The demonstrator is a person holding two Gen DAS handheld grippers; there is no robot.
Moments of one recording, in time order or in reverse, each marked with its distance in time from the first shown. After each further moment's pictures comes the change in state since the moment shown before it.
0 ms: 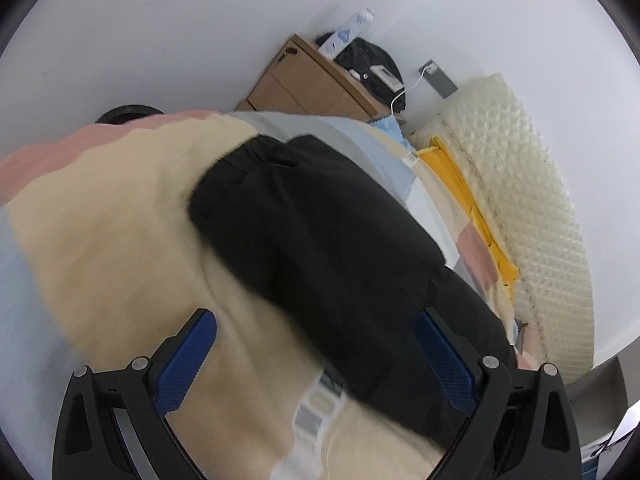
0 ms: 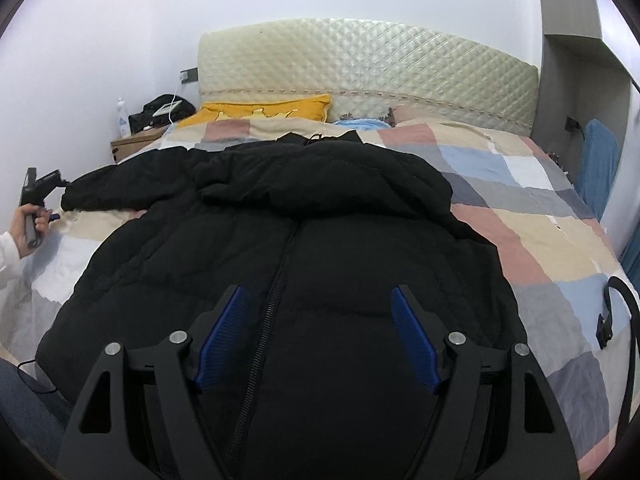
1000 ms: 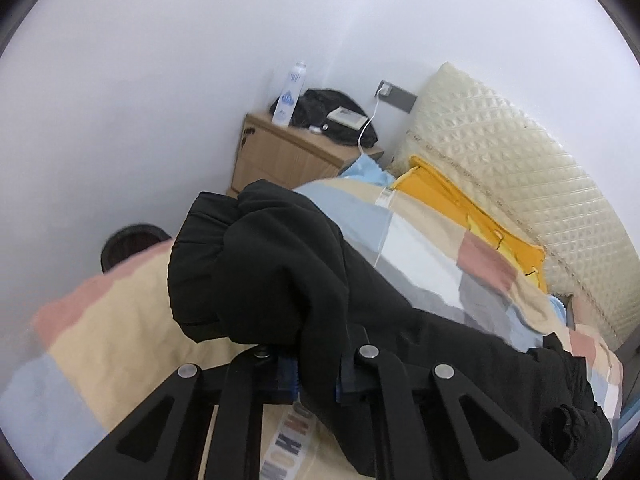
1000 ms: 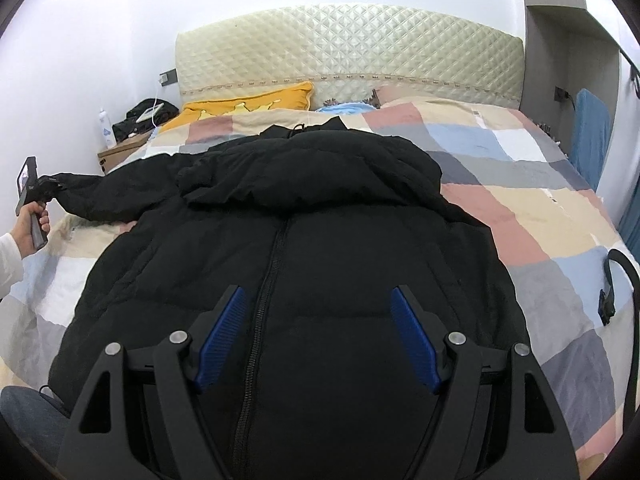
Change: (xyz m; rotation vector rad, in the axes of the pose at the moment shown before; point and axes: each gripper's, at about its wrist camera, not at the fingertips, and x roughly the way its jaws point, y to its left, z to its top) left arm -0.043 -0.111 0.015 0.321 -0.217 0.153; right arm 0.001 -0.014 0.013 0.098 0.048 -0.011
